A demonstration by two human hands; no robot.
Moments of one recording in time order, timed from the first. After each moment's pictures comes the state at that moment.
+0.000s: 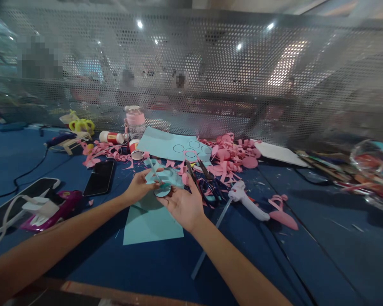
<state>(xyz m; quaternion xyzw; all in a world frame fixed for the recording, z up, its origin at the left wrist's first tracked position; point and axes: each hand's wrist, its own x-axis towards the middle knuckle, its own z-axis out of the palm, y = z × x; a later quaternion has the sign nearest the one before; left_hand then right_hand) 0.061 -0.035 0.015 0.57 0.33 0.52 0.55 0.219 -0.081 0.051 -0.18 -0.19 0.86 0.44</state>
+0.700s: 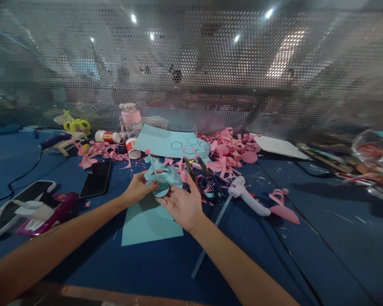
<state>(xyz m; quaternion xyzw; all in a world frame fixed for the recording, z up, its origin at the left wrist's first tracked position) 0.063 -0.034 0.010 0.59 0.38 0.49 0.52 0.223 -0.079 0.044 -0.18 -0.18 0.87 0.43</state>
